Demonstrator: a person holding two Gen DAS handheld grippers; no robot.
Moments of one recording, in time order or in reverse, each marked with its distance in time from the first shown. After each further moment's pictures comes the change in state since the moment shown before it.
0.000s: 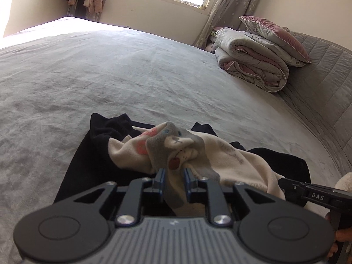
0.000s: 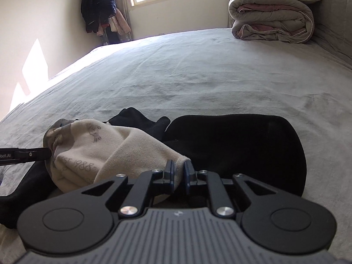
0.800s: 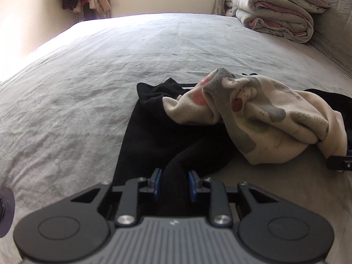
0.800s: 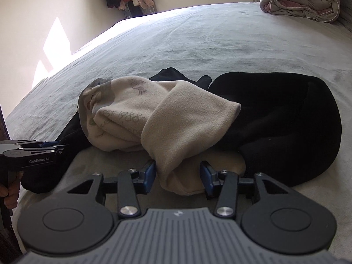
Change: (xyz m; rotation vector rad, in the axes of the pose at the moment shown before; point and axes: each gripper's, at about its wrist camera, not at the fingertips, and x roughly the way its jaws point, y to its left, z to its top) left arm 0.017 0.022 -0.024 0.197 0.132 0.258; right arm 0.006 0.031 -0.031 -0.036 0.166 0.115
